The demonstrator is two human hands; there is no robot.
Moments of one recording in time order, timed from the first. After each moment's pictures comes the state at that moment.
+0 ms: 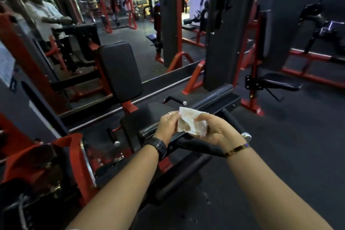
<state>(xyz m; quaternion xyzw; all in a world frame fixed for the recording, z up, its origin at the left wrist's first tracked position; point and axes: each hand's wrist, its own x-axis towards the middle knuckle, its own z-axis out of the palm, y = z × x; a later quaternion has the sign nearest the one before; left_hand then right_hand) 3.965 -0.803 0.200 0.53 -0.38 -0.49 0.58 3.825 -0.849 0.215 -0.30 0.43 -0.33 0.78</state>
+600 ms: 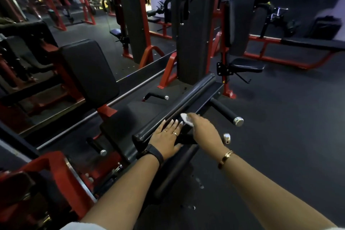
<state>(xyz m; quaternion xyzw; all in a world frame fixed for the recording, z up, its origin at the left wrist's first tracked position) 4.010 -0.813 0.129 0.57 -0.82 0.05 -0.03 3.844 -0.820 0.160 -0.77 0.58 -0.24 0.11</state>
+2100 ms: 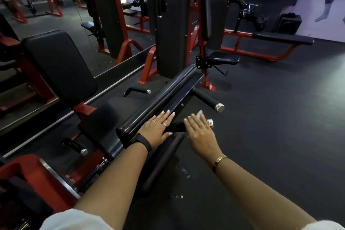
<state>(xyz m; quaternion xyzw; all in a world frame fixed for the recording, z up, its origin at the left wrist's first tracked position) 4.010 -0.824 0.117 0.50 -0.87 -0.01 0.01 3.805 -0.788 0.081 -0.80 0.51 -0.22 -0.24</state>
